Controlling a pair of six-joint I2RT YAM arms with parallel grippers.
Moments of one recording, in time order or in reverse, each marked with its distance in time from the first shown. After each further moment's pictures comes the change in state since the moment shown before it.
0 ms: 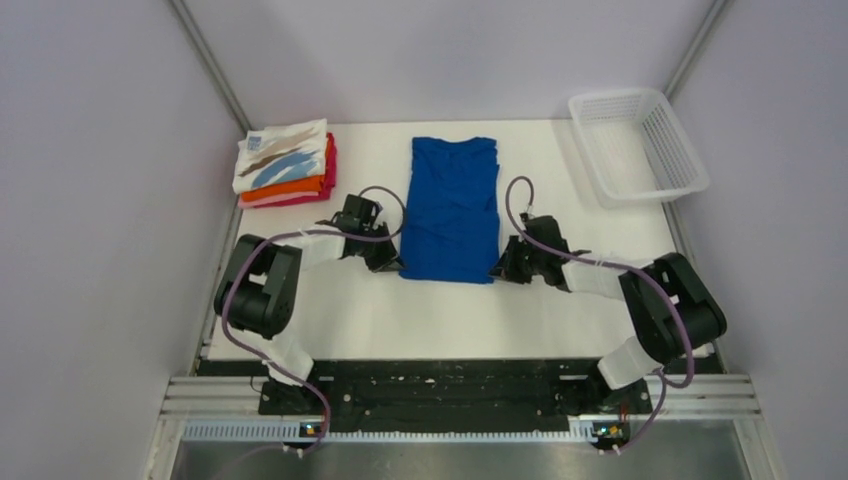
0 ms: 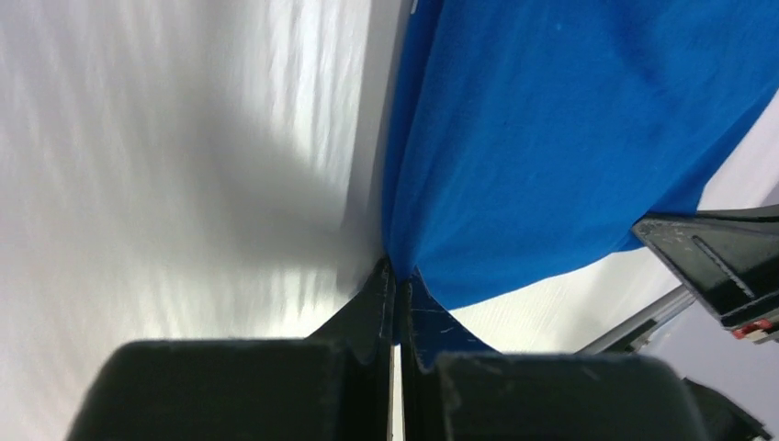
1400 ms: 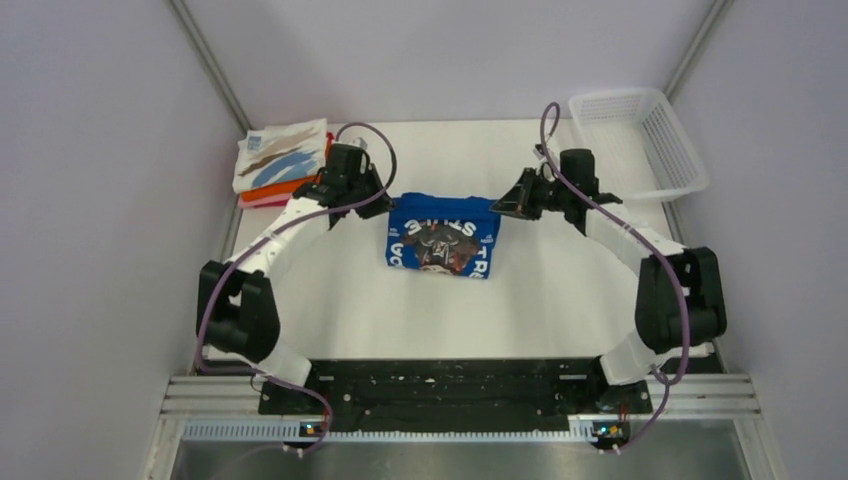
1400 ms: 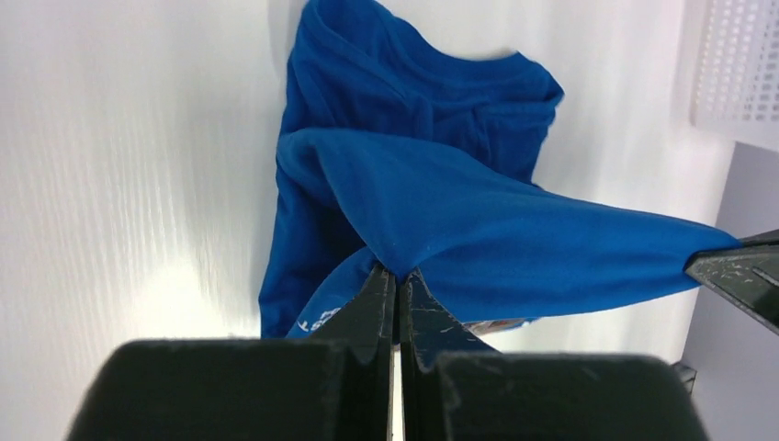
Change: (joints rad) left arm -0.007 -0.248 0.262 -0.189 -0.252 0.039; right arm -0.207 -0.045 0.409 -0.246 -0.404 -0.084
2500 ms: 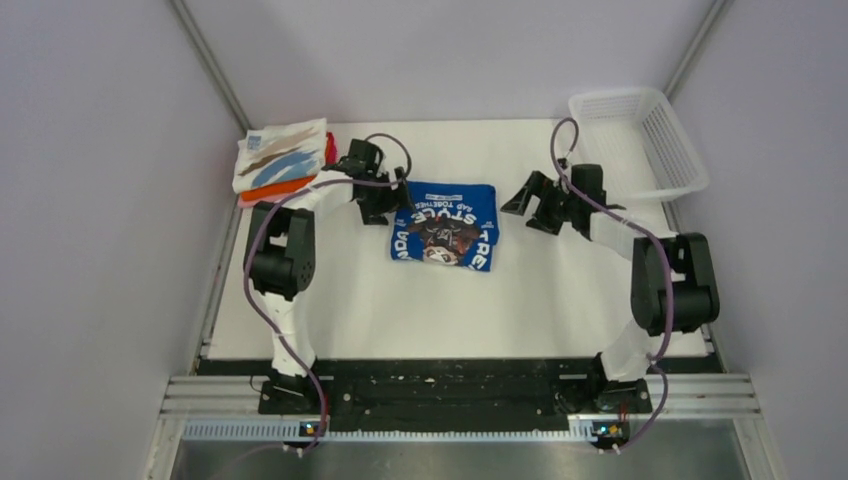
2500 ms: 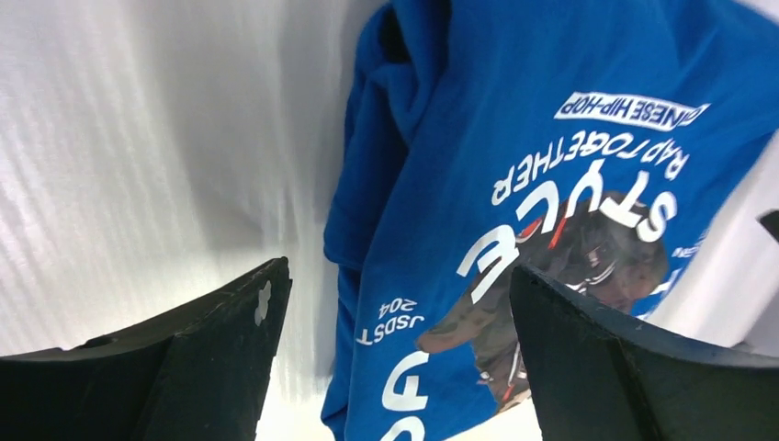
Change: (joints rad) left arm 0.081 0.506 0.293 -0.086 0.166 0.113; right arm -0.108 0.206 -0.034 0.136 0.158 -0.028
